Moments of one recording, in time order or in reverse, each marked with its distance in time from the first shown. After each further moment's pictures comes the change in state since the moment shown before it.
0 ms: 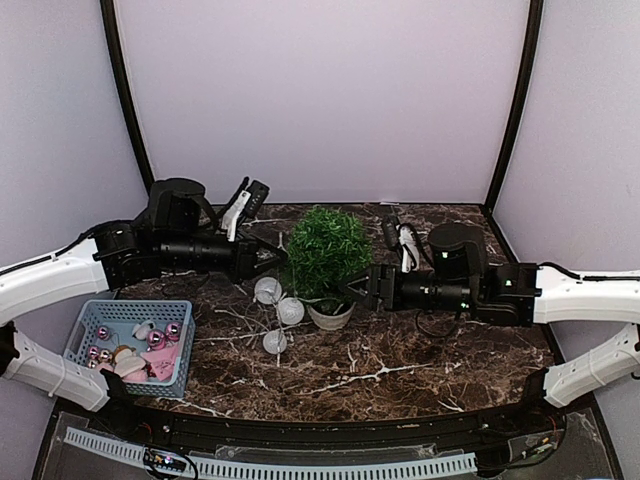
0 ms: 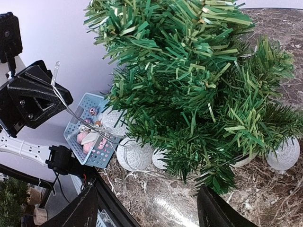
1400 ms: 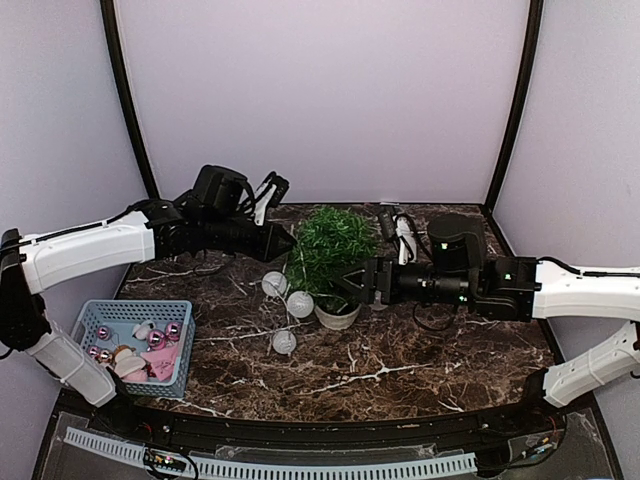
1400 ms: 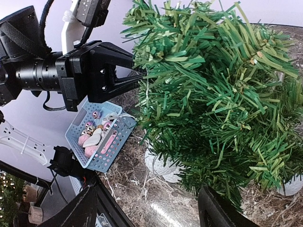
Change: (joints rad) left arm 0.070 0.287 0.195 -0.066 -0.118 0.003; right arm 0.000 0.018 0.052 -0.002 0.000 -0.066
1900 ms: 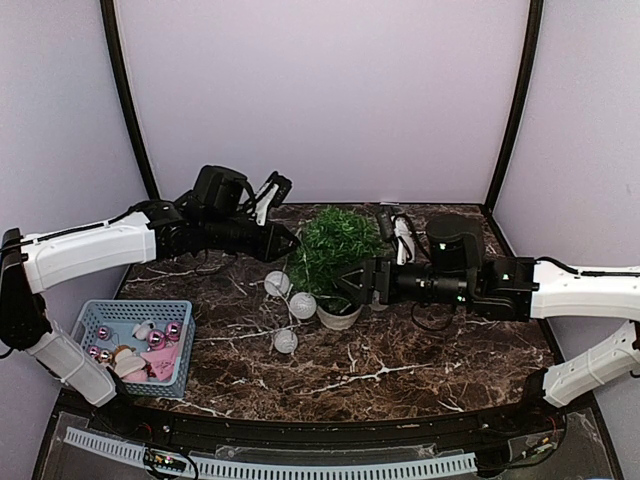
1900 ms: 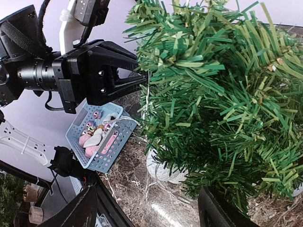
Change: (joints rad) left arm 0.003 0.010 -0.001 0.031 0.046 0.010; right arm 0.000 0.009 0.000 0.014 -0.005 0.000
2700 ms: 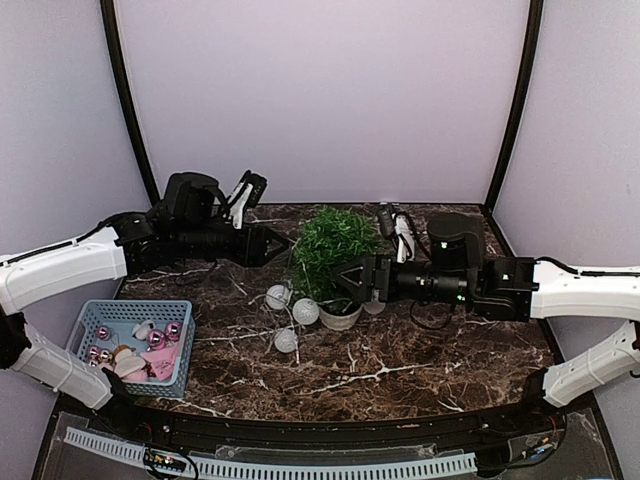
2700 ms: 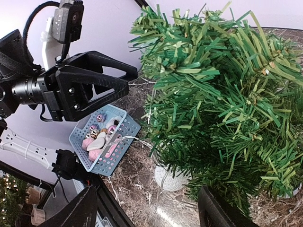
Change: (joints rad) left arm 0.000 -0.167 -0.138 0.040 -0.066 -0.021; right arm 0.000 0.002 0.000 0.023 -0.001 0.005
